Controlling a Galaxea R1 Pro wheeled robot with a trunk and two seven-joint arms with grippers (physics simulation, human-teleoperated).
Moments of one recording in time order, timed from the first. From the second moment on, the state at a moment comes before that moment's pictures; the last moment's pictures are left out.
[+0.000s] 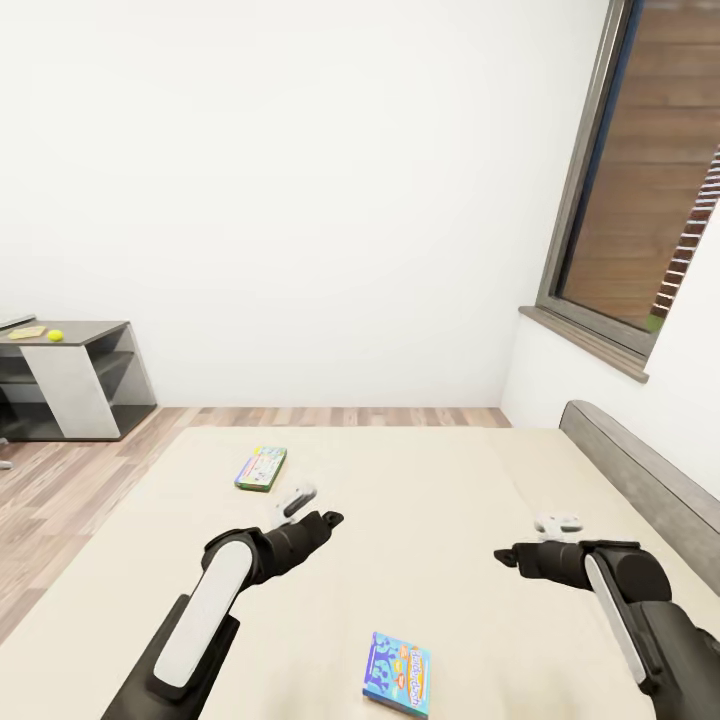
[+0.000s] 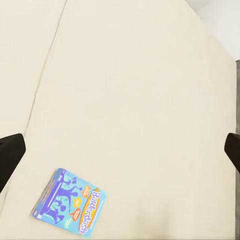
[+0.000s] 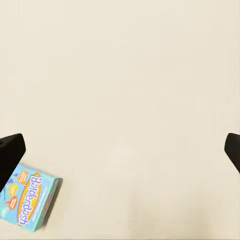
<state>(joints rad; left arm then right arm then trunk) -0.37 -0.05 -0.31 -1.54 1.22 0.66 0.79 -0.34 -0.20 -0.10 -1.44 -0.02 1.04 0.34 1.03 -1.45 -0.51</state>
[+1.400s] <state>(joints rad) -0.37 -0.05 -0.26 -1.33 1.24 0.78 0.78 -0.53 -0.17 -0.10 -0.98 -0.02 1.04 0.35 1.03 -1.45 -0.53</state>
